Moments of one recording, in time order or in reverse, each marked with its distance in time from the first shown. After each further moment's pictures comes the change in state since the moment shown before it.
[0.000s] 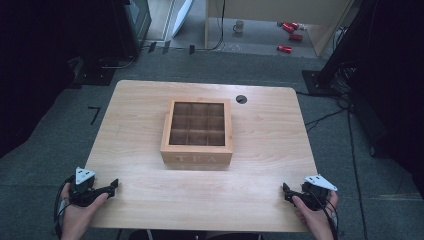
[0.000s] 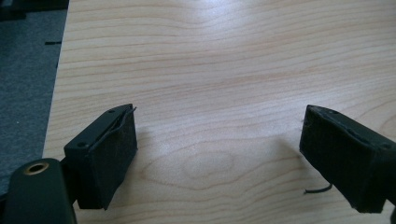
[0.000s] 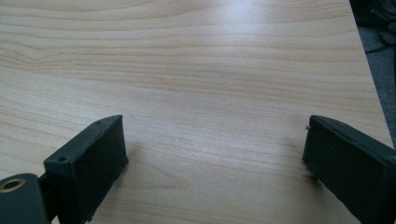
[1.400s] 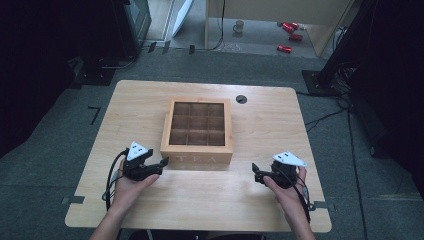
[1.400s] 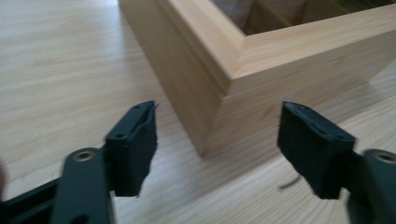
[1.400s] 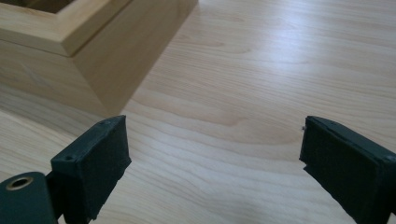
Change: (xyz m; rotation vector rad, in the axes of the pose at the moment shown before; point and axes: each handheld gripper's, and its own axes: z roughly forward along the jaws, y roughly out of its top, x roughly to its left) left arm -0.123 0.083 0.033 -0.134 -0.313 0.147; right arm 0.090 0.076 0.005 -0.107 0.184 -0.111
